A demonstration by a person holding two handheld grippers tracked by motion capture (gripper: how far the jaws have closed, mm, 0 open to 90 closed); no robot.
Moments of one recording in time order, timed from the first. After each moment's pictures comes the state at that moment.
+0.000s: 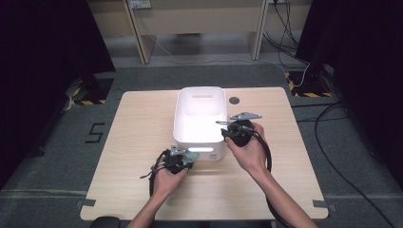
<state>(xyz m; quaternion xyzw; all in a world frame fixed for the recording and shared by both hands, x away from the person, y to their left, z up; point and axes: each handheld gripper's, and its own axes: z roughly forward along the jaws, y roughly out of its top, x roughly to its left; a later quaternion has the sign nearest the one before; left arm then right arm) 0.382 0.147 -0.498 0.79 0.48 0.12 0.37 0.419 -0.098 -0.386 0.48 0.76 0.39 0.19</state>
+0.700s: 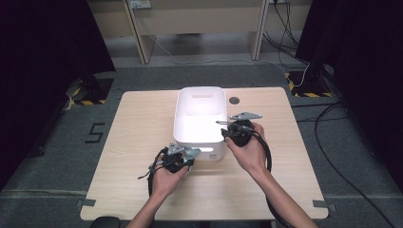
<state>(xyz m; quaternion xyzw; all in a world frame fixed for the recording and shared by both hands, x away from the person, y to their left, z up) 0.376 0.147 -0.479 0.78 0.47 0.13 0.40 0.420 -0.098 -0.386 0.48 0.76 0.39 0.19</state>
